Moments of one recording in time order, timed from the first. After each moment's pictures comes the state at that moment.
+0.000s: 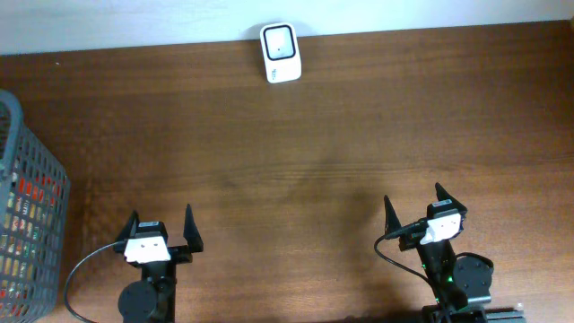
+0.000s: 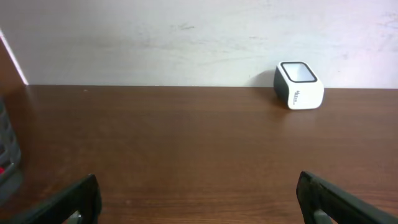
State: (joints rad) left arm -0.03 0.02 0.01 -0.07 -0.08 -0.02; right arm 0.03 0.01 0.01 -0.06 -0.13 -0.07
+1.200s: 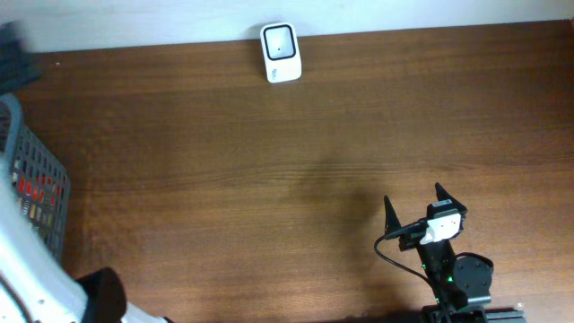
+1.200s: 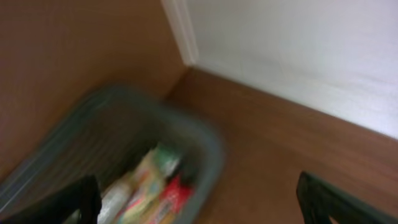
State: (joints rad) left arm 0.30 1.78 2.59 -1.39 -0.27 0.00; right arm 0.03 0.01 0.01 -0.06 -0.13 -0.07
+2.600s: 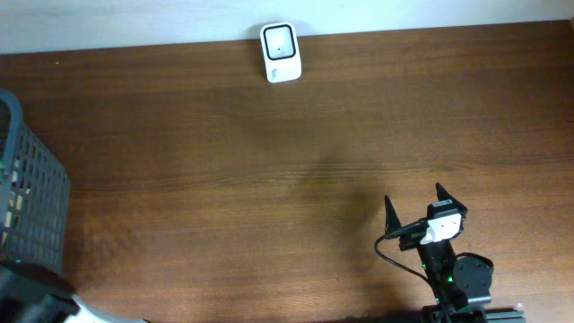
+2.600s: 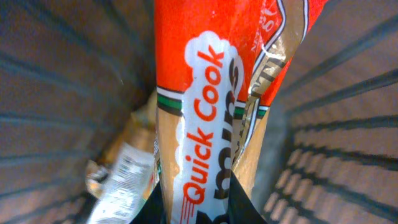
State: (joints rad) left arm 0.89 1.96 2.12 -1.16 0.14 0.32; right arm 0.03 0.01 0.01 -0.06 -0.12 -0.07
